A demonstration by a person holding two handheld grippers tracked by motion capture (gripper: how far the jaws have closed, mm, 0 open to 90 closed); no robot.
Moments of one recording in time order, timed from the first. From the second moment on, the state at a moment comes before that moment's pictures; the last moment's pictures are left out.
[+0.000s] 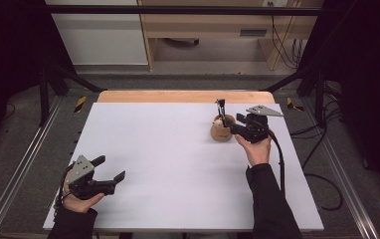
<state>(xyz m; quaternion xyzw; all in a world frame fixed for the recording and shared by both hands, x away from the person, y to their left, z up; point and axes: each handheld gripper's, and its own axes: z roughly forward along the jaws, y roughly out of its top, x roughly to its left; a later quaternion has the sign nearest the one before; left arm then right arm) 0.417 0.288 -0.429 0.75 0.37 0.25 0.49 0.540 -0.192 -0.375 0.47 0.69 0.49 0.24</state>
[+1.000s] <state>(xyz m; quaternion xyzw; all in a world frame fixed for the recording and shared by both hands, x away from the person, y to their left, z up) 0.417 0.285 -0.429 0.75 0.38 0.25 0.48 0.465 -0.198 -0.384 0.41 0.72 0.51 0.24</state>
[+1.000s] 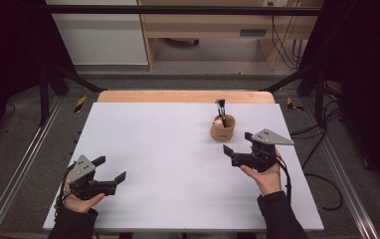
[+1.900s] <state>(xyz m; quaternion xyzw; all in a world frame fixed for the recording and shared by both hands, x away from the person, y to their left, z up) 0.417 0.285 -0.429 0.75 0.38 0.24 0.48 0.425 -0.231 -0.413 0.42 0.71 0.52 0.24</state>
